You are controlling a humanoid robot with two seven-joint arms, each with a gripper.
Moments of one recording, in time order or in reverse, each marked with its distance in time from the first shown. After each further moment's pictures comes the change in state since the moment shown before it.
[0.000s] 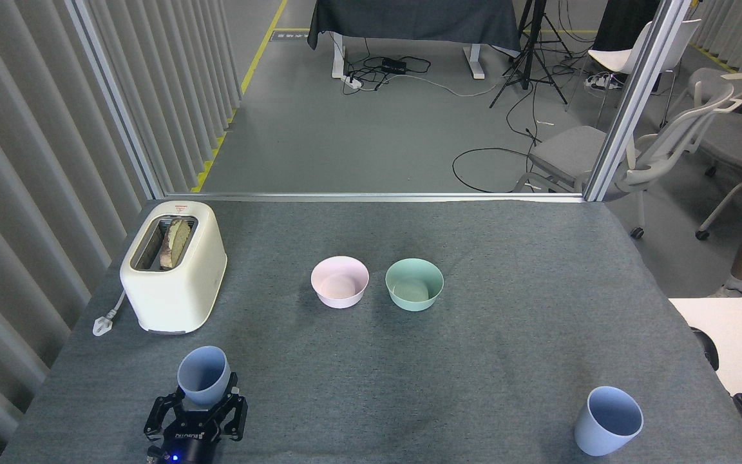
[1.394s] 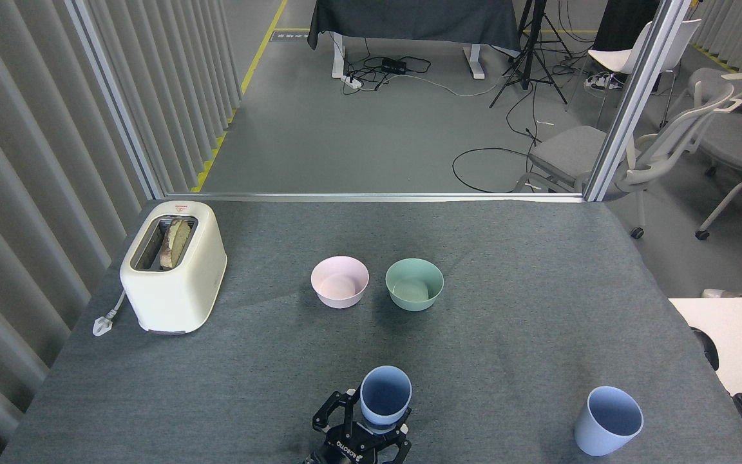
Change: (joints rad) left arm -0.059 -0.211 -0.366 0.030 -0.295 -0.076 -0.011; right arm 0.006 0.005 0.041 0.015 0.012 0.017 -0.006
